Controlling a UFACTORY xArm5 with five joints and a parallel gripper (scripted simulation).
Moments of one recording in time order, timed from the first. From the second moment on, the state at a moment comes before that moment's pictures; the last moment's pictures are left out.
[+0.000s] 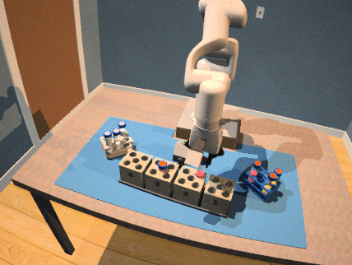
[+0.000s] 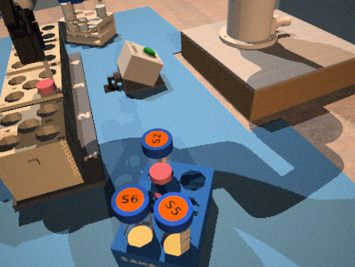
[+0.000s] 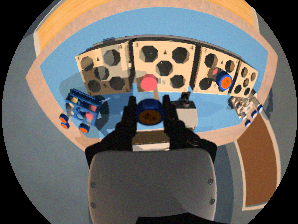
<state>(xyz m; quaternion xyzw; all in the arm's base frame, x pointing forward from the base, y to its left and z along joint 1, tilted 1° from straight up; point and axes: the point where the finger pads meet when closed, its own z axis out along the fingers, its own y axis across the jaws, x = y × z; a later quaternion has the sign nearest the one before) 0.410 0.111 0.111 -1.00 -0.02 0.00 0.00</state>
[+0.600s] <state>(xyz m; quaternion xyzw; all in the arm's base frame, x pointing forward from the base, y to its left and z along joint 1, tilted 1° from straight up) 0.410 0.111 0.096 -1.00 -0.02 0.00 0.00</state>
